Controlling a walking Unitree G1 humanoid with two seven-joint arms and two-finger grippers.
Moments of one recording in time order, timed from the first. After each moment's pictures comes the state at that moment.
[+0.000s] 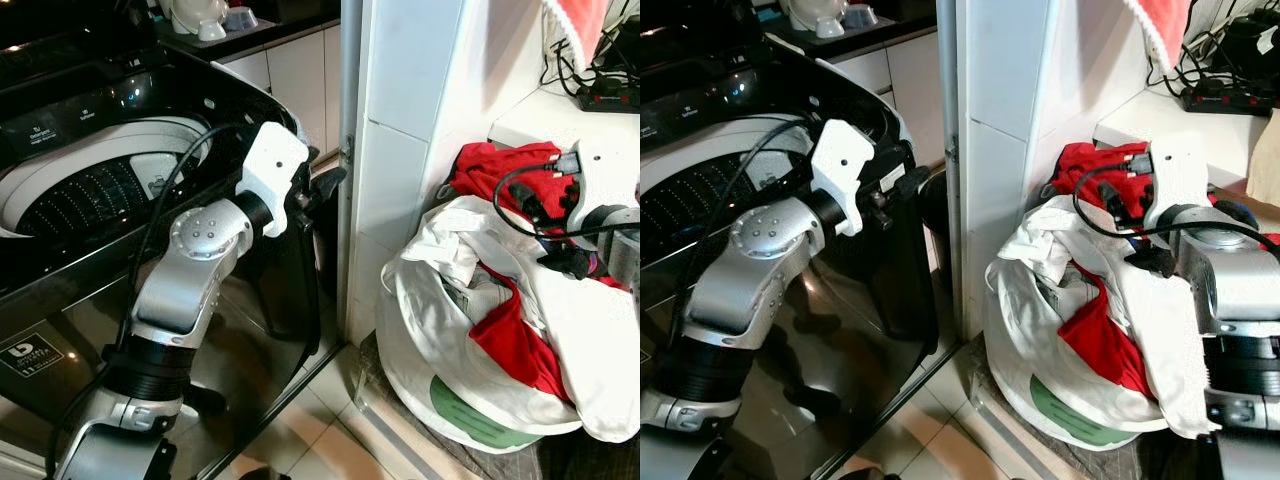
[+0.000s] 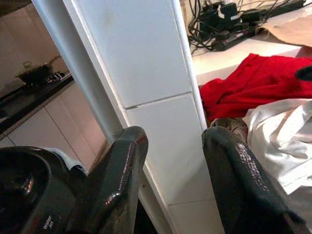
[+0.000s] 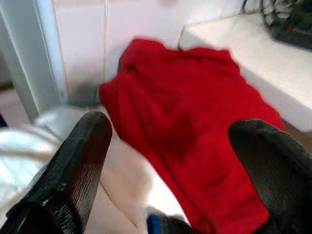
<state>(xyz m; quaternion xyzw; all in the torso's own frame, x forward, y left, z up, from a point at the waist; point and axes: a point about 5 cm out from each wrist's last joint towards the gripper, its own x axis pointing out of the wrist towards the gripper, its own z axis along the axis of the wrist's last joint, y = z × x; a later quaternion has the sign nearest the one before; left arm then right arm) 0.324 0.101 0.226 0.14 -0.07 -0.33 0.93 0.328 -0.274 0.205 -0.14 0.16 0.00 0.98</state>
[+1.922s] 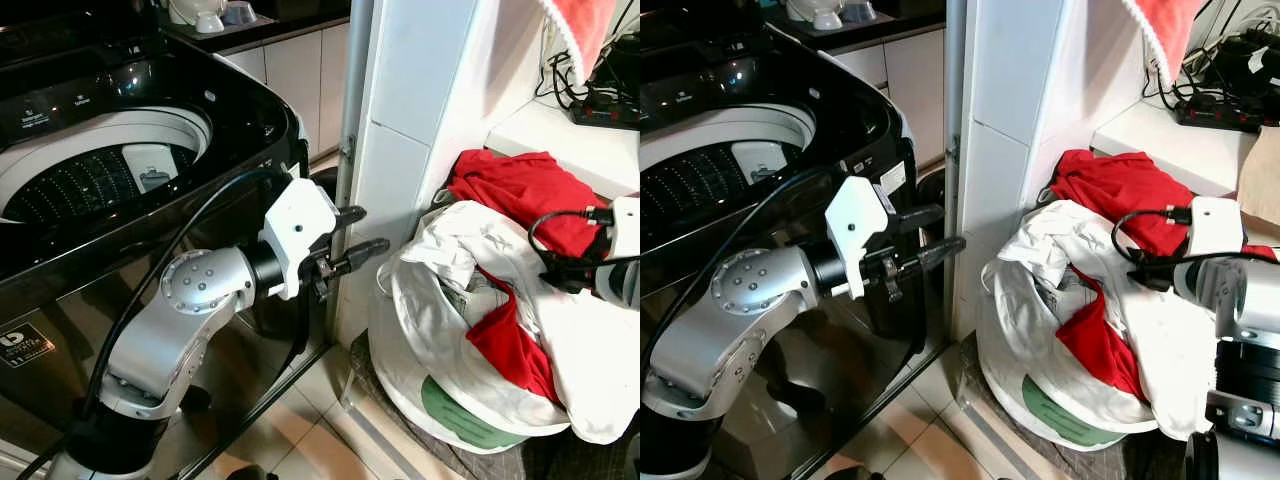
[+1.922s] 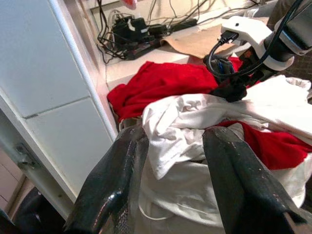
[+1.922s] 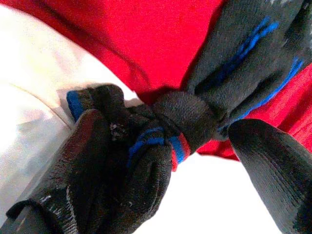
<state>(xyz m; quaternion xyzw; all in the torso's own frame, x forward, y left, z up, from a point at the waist) 0.260 0.080 0.216 0.13 -0.04 -0.49 0.86 0.290 -0.310 0.165 0.00 0.36 -0.15 0.92</state>
